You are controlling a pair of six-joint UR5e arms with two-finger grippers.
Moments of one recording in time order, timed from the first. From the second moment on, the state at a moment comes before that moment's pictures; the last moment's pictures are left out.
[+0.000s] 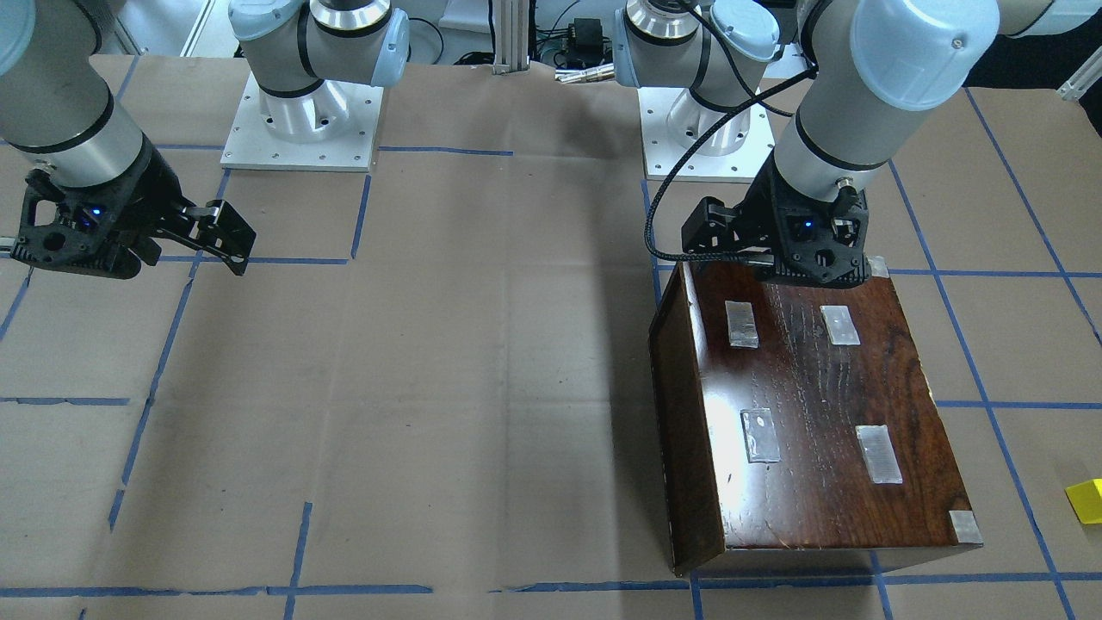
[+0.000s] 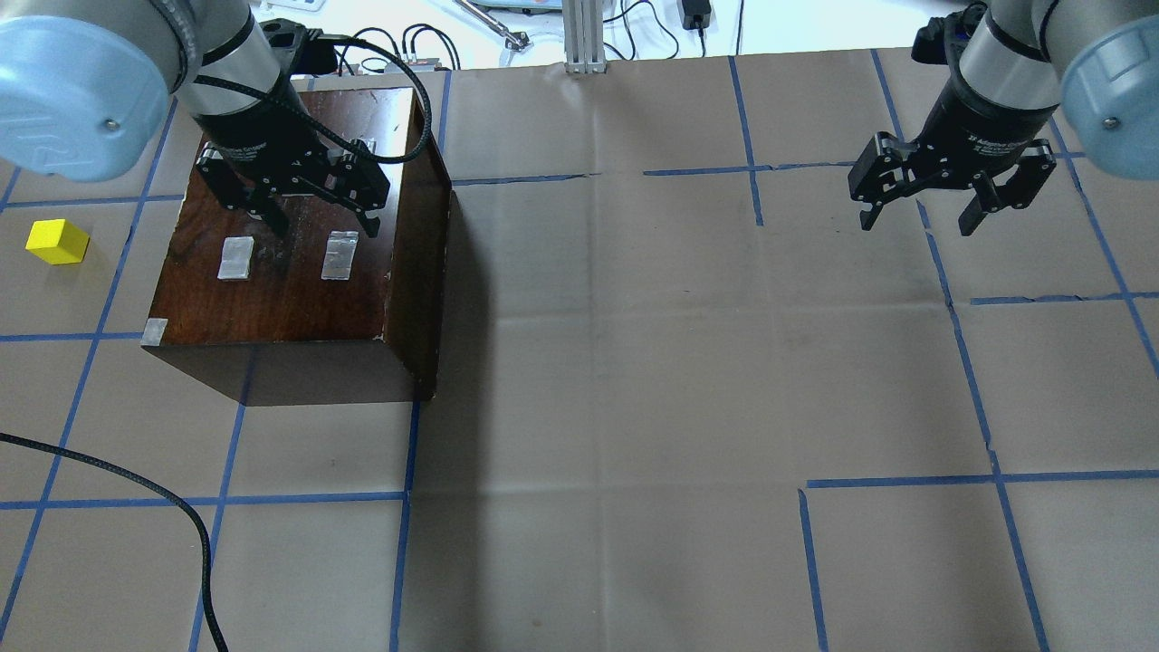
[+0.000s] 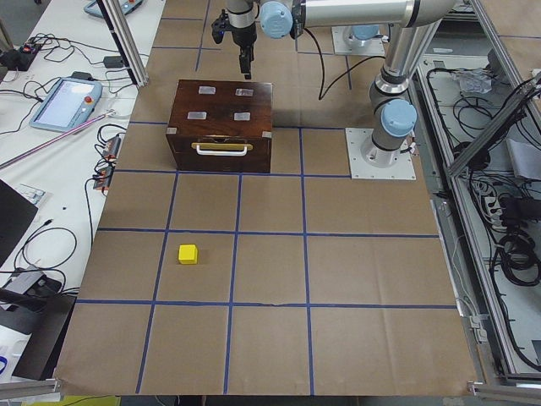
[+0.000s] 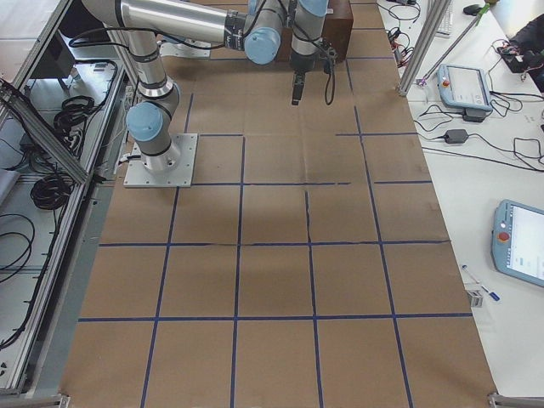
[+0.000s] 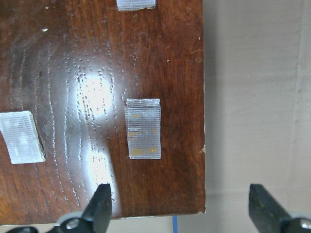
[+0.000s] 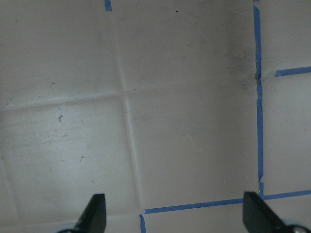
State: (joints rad) left arm -1.55 -1.68 -1.53 -1.59 1.56 0.08; right arm 1.43 -1.52 1.65 -1.63 -1.57 -0.03
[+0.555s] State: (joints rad) left arm -1.55 -1.70 -1.53 -1.58 1.56 0.09; right arm 1.43 -1.52 1.65 -1.63 -1.57 -0.03
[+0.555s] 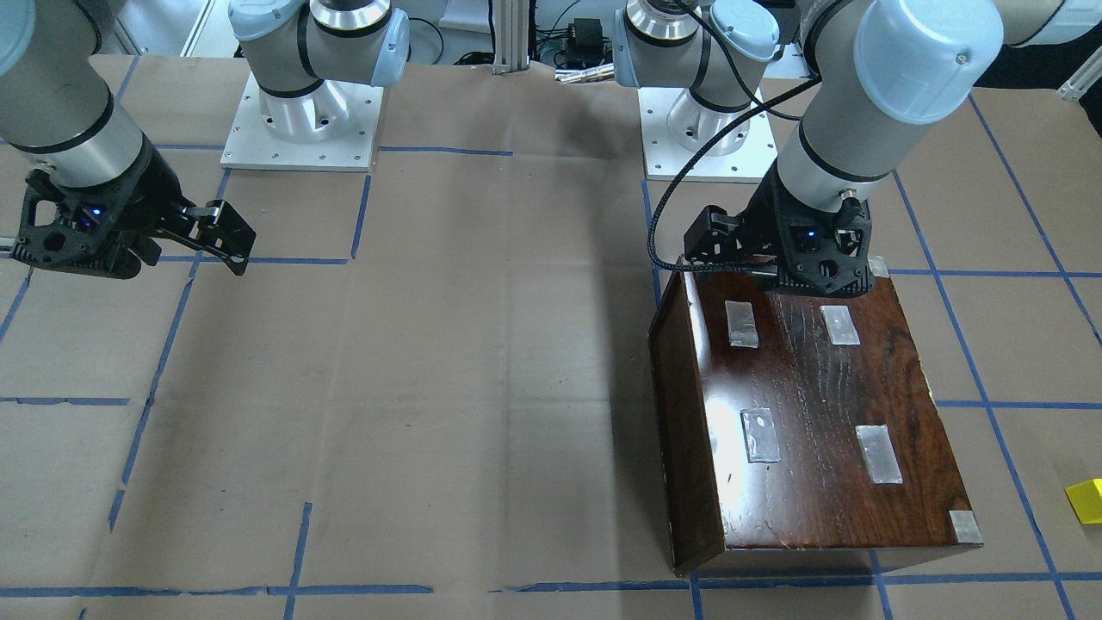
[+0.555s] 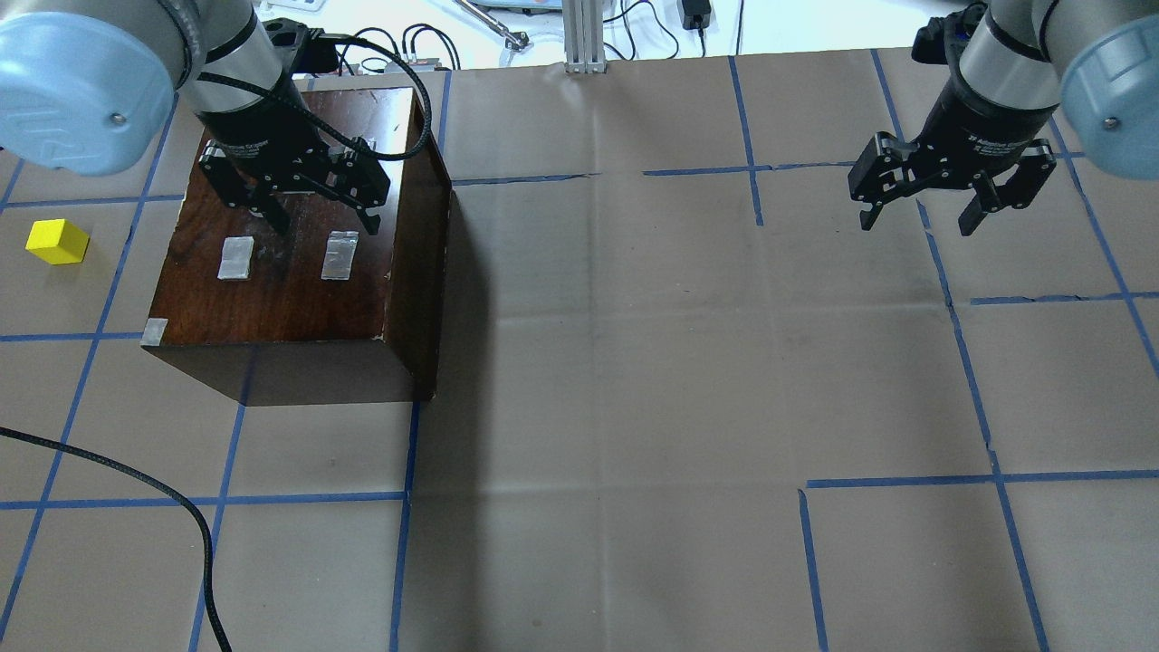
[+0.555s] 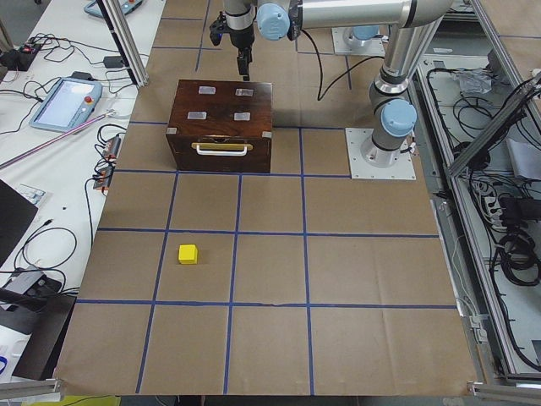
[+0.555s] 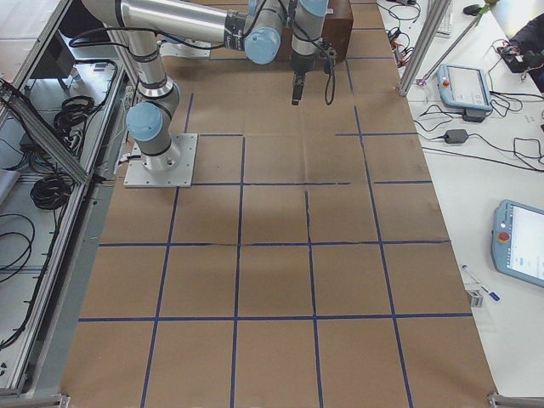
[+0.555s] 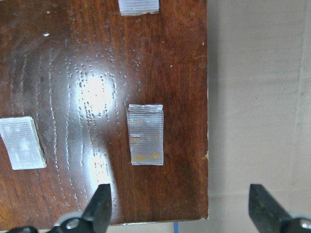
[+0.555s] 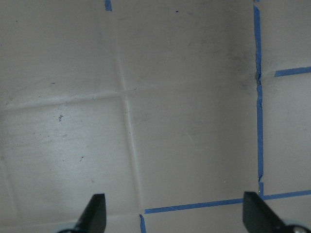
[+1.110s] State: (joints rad) left arm -1.54 -1.69 -1.55 -1.58 1.56 0.09; right arm 1.43 -1.52 1.65 -1.63 -1.57 -0.03
